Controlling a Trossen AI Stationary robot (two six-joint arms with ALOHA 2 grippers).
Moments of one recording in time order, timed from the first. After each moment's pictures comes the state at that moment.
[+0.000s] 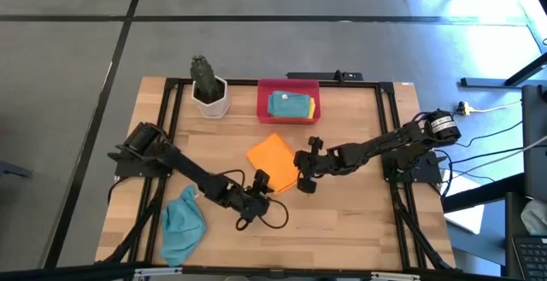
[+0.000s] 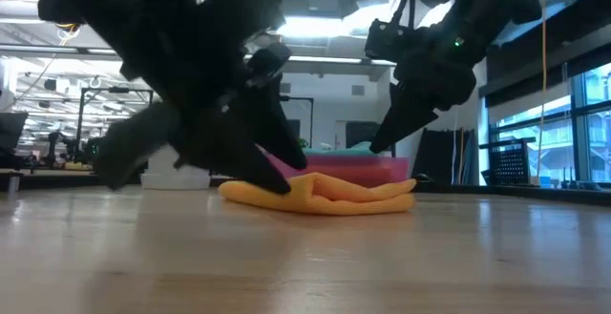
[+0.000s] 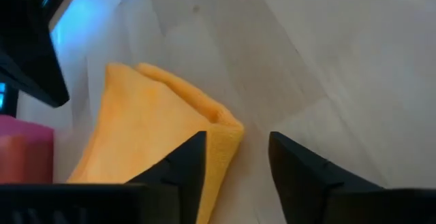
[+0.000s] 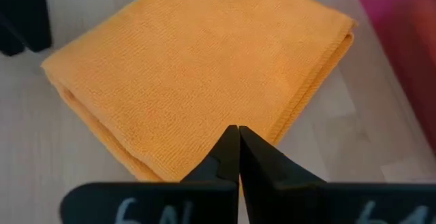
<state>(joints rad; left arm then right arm) -0.45 1.89 0.97 0.07 -0.53 0.33 0.20 1.64 0.90 -0.22 0.37 0.28</state>
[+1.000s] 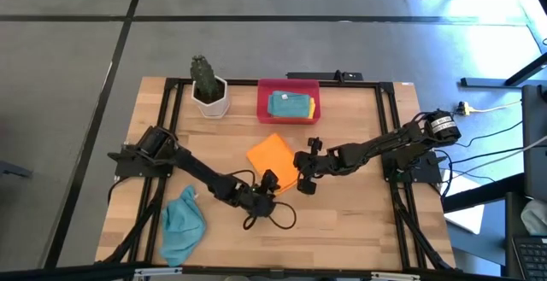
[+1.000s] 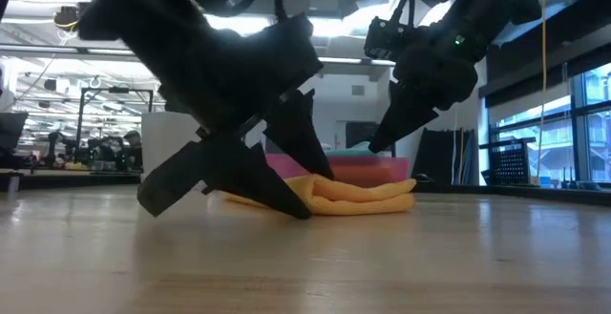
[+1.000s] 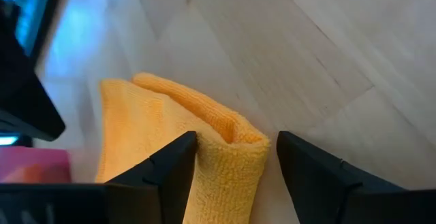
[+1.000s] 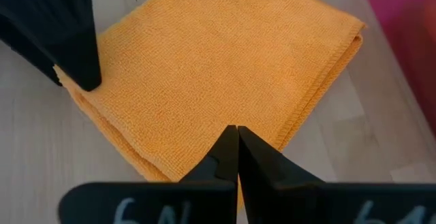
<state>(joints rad) -0.39 2.00 1.05 0.02 -0.53 0.51 0.20 1.64 0.90 -0.21 0.35 0.28</state>
